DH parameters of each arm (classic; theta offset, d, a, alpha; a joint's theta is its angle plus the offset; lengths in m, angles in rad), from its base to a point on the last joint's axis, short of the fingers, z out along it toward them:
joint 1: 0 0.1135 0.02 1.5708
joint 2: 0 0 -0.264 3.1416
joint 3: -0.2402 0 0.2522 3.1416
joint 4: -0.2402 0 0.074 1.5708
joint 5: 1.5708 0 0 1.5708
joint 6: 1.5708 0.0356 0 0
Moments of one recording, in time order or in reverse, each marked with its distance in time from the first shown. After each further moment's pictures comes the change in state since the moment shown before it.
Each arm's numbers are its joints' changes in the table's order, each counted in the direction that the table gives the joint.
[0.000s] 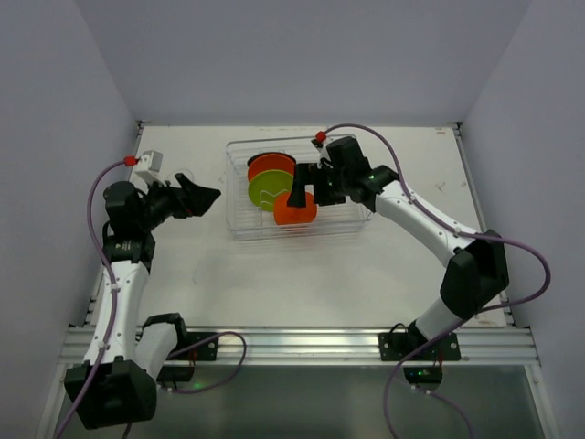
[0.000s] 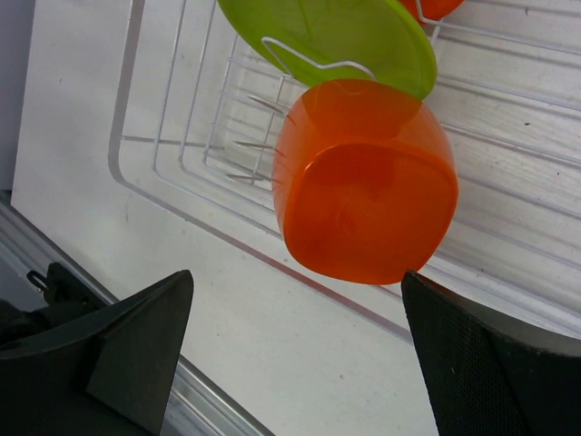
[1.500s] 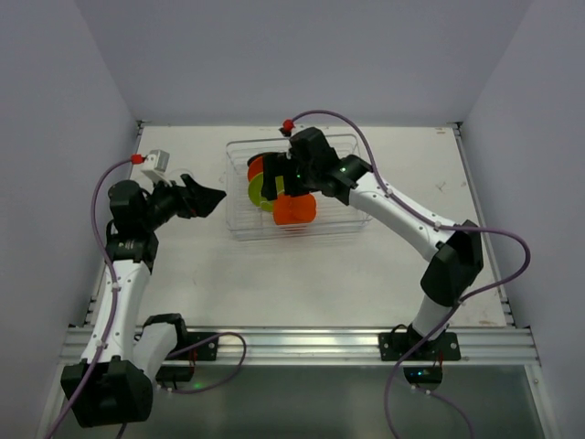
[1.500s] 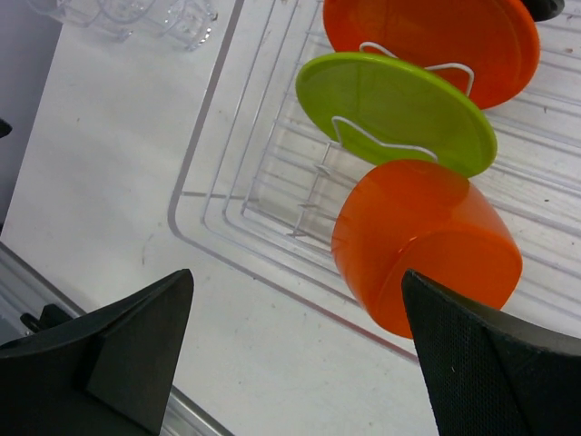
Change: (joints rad) left arm -0.047 -0.016 0.000 0.023 0.006 0.016; right arm 0.151 -0.147 -0.279 -0.069 0.212 0.008
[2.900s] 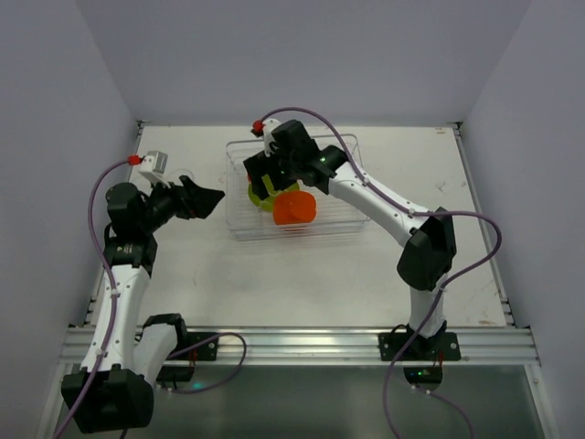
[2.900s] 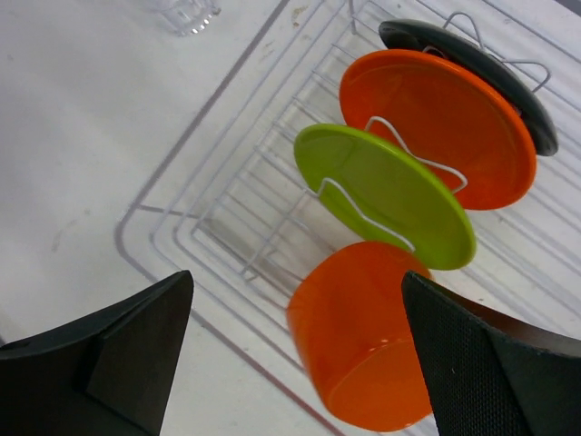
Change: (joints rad) left arm -0.001 0.042 0.000 -0.008 -0.016 0.015; right arm 0.028 -0.188 -0.237 -0.063 -0.029 -0.283
